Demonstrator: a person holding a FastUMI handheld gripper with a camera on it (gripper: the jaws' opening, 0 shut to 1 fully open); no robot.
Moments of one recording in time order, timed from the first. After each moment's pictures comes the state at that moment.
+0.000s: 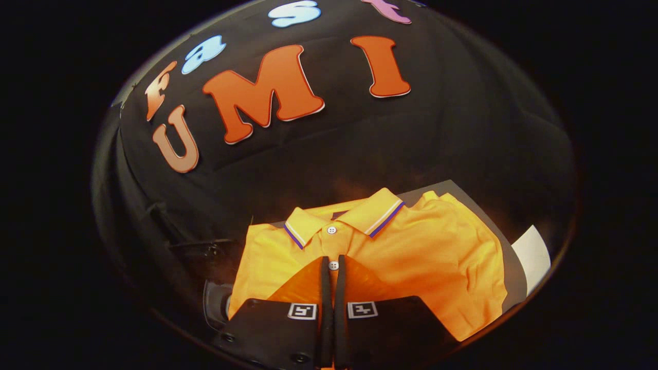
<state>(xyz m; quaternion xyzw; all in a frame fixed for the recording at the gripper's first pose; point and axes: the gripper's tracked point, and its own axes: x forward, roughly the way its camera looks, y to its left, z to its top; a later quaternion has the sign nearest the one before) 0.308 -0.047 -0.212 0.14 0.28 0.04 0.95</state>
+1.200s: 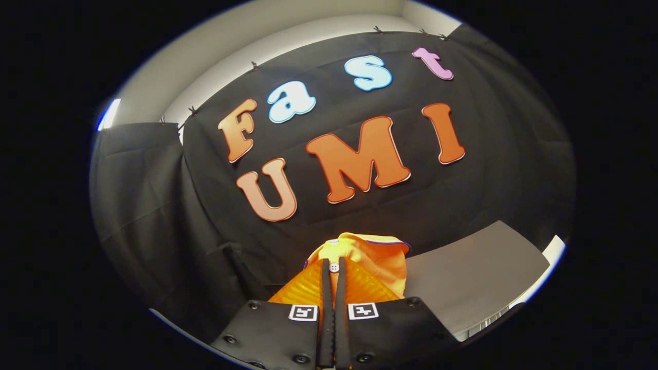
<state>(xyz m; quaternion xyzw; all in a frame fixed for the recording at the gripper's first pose) 0.190 0.174 -0.023 0.15 0.11 0.14 0.97</state>
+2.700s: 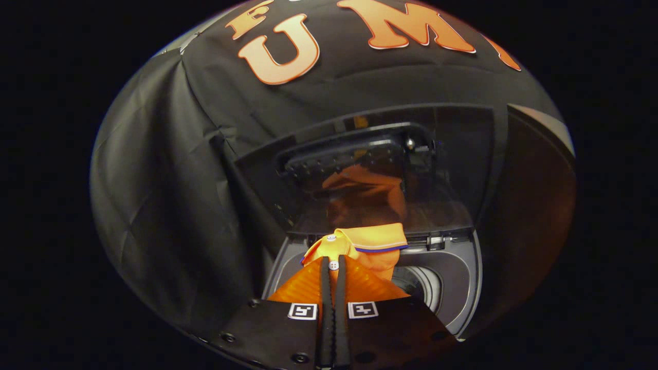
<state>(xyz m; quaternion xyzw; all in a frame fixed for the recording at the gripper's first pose) 0.280 0.376 -0.401 0.09 0.38 0.22 0.90</state>
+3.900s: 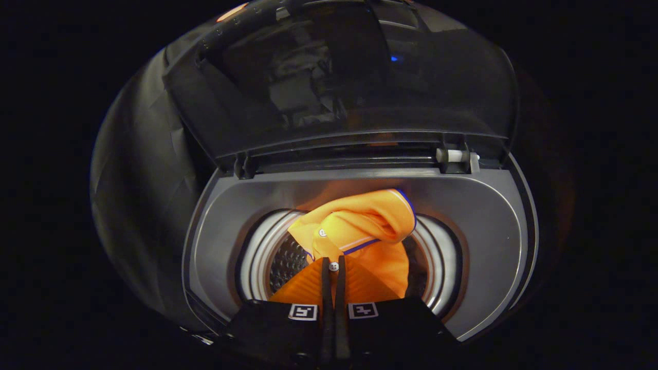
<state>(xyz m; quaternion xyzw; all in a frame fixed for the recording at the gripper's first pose) 0.273 0.357 -0.560 0.03 0.48 0.17 0.86</state>
